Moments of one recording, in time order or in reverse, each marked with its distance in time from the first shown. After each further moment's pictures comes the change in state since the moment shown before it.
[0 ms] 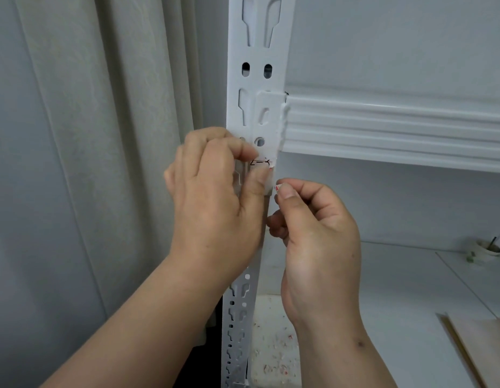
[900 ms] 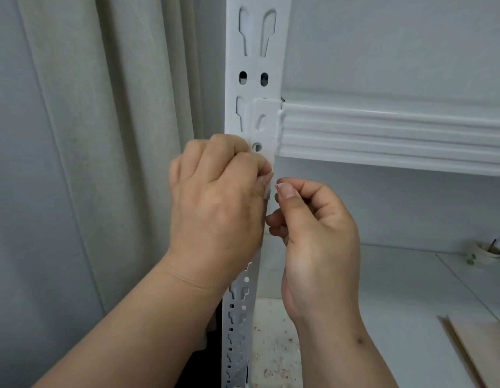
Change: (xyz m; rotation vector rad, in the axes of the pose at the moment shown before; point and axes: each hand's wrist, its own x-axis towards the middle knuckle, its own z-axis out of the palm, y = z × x) left_hand 0.006 -0.001 0.002 0.196 0.049 0.230; right_hand 0.003 -0.003 -0.002 0.011 -0.014 -0.012
